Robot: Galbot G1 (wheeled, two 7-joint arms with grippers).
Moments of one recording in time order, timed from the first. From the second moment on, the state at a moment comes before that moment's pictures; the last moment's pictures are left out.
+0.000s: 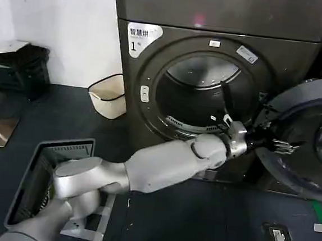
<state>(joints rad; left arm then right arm) -0.07 -1.61 0.82 -1.15 -0.98 -0.23 0.18 -1.65 1.03 2.32 1.67 0.48 -0.30 -0.24</state>
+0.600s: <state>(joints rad) 0.08 -0.99 0.80 -1.58 -0.92 -0.48 0.16 -1.61 0.98 2.32 1.66 0.46 -0.30 -0.25</state>
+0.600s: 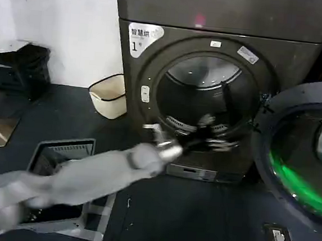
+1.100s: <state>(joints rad) 0.19 -0.32 0.71 -1.73 -0.75 -0.21 0.33 -1.55 0.91 2.32 1.65 0.40 -0.29 -0.25</state>
